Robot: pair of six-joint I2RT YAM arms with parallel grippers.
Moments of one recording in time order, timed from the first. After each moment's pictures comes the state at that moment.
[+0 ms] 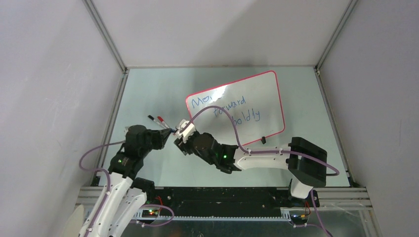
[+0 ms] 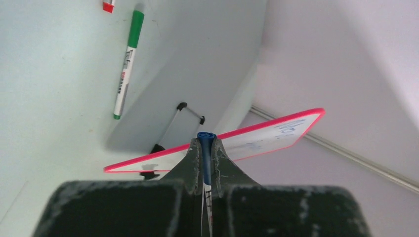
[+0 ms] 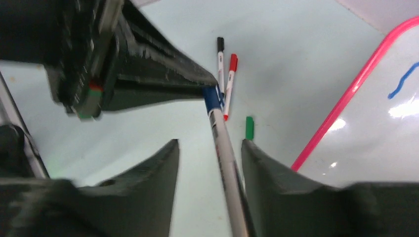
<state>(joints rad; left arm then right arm) -0.25 0.54 0.52 -0.53 -0.02 -1.66 1.28 1.70 1.07 0.45 0.41 -0.02</state>
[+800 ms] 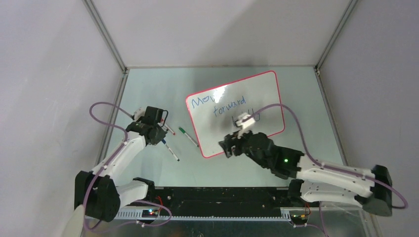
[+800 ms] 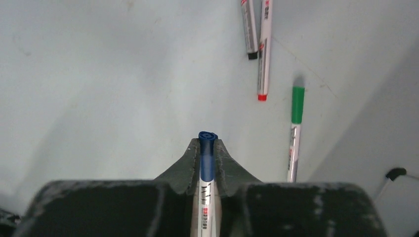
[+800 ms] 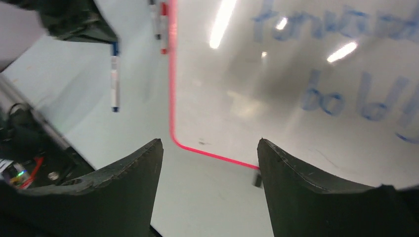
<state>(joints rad) -0.25 1.12 0.76 -0.74 -0.32 -0.97 1.20 1.00 0.76 -0.07 0.42 0.29</state>
